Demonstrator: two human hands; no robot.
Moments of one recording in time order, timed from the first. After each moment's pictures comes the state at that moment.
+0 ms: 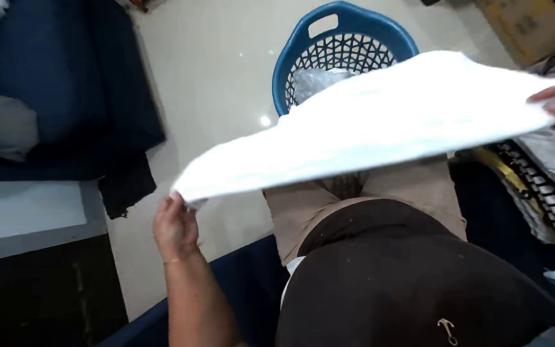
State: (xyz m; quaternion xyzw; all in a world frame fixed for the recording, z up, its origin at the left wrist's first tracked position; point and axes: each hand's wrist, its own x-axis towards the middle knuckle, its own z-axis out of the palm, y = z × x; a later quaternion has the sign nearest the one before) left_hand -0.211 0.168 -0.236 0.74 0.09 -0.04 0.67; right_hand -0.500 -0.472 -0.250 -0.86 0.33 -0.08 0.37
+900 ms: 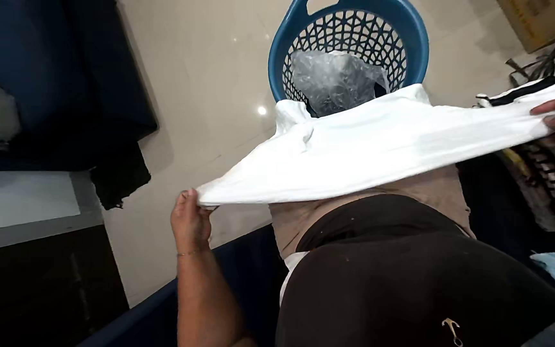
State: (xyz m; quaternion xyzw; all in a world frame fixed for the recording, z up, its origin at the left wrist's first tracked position) left_hand -0.241 0.168 -0.266 0.76 0.08 -0.07 0.64; right_hand -0.521 -0.429 -0.275 -0.79 0.43 -0.10 0.43
